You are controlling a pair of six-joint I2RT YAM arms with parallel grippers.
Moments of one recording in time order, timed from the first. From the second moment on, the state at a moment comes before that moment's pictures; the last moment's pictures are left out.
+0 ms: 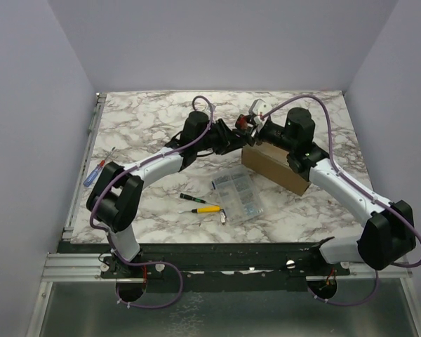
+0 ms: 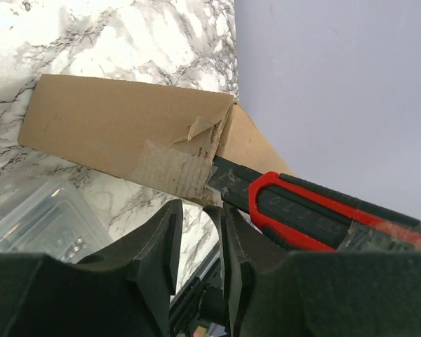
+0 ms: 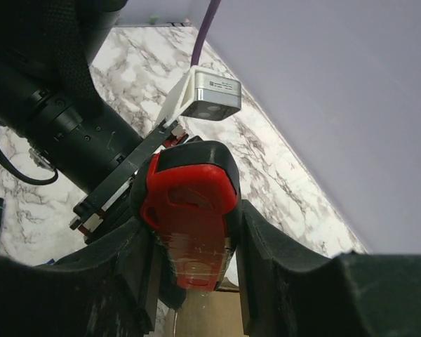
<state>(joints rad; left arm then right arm) -0.58 1.75 1.18 0.23 0.41 -1.13 0.48 1.34 1.02 0.24 -0.53 -0.43</state>
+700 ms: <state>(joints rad) -0.57 1.59 1.04 0.28 0.44 -0.97 0.47 1.38 1.09 0.17 -0.47 -0.27</state>
